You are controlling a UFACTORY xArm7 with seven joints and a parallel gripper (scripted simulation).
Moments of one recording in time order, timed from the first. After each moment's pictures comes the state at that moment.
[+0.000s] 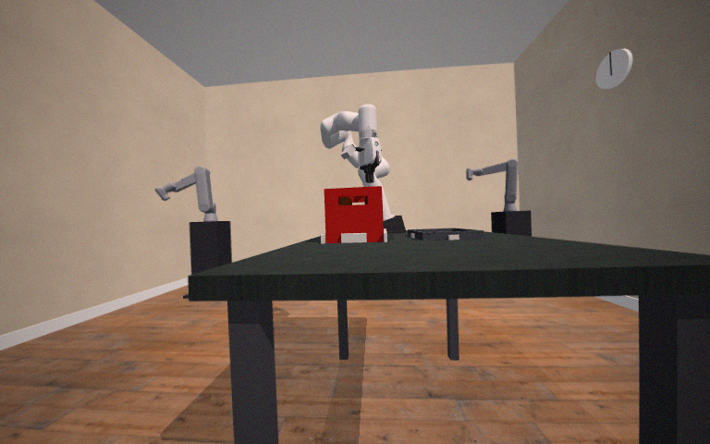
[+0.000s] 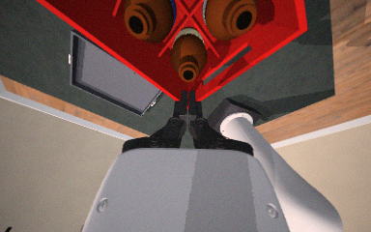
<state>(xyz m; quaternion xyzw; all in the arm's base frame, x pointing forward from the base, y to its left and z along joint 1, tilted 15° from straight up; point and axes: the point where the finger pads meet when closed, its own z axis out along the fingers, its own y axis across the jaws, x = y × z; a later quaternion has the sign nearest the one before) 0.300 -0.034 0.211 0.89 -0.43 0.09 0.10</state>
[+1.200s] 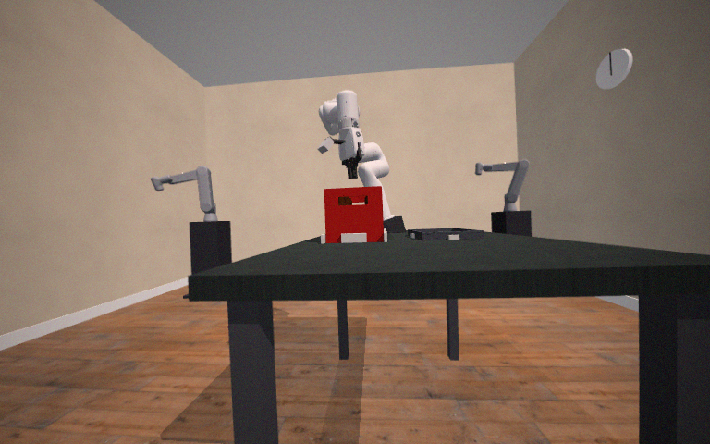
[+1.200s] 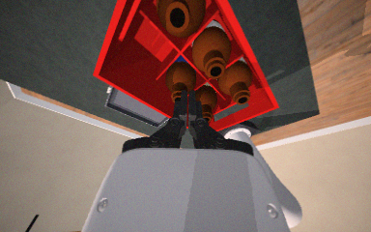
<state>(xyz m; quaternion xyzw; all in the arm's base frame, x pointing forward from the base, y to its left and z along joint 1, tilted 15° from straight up) 0.409 -0.100 0.235 0.89 -0.43 0.07 0.08</state>
